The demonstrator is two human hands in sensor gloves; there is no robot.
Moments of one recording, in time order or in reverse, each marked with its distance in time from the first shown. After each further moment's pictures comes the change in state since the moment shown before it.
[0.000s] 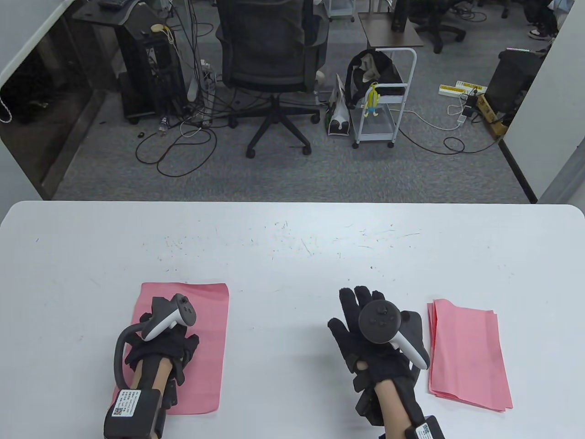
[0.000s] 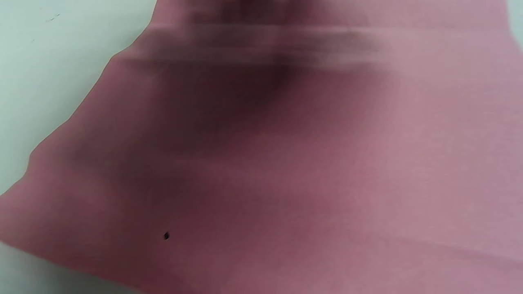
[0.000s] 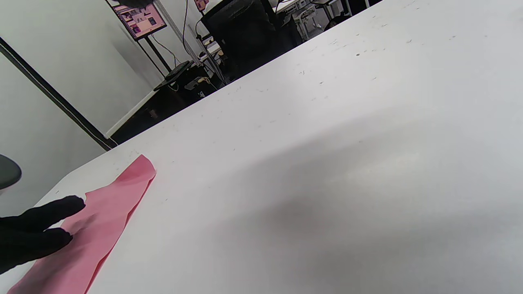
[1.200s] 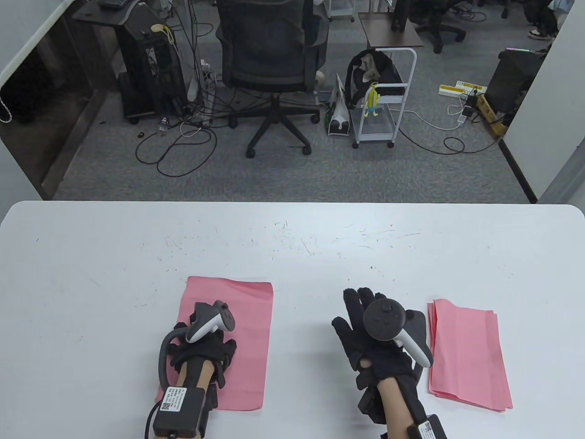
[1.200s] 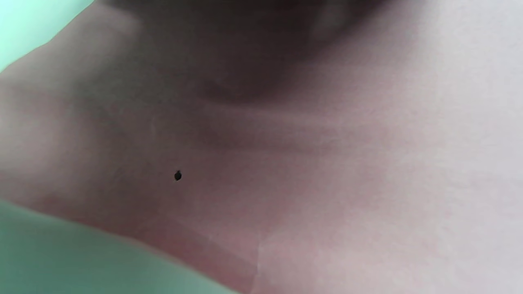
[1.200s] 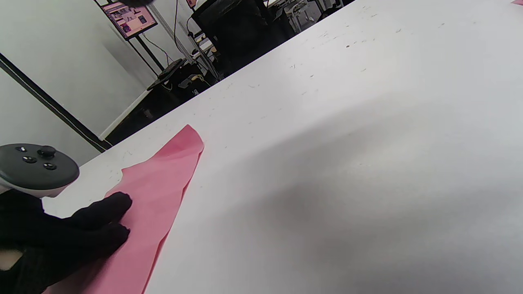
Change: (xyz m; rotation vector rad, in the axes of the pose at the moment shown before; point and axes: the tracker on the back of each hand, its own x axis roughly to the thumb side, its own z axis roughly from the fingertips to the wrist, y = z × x) left_hand 0.096 -0.023 0.001 -0.043 -0.087 -0.027; right_hand -0.009 -0.002 -0.003 0.017 0.024 -0.032
